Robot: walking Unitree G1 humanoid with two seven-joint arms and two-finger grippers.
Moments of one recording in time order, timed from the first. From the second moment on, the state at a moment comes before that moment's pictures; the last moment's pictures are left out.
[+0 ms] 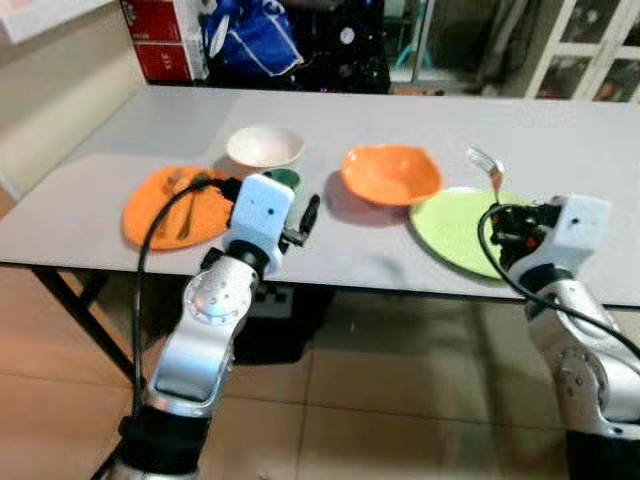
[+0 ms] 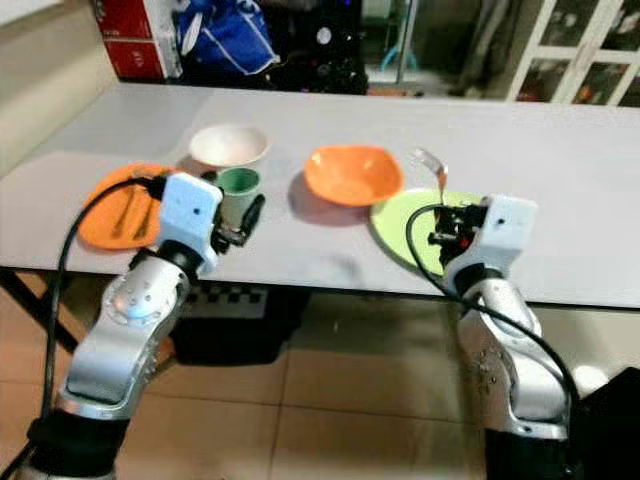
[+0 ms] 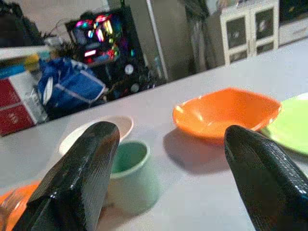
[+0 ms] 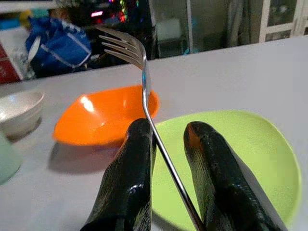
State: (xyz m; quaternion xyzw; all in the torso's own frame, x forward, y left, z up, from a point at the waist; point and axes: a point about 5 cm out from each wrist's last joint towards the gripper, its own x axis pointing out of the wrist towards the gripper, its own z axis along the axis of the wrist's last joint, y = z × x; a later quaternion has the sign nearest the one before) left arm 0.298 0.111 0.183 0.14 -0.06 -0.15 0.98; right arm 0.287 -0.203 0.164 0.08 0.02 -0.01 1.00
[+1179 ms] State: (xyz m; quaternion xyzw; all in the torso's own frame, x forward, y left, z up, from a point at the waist) left arm 0.302 0.114 0.186 0.12 -0.06 -0.15 0.98; right arm 0.286 -0.201 0.157 0.08 0.04 -0.04 1.00
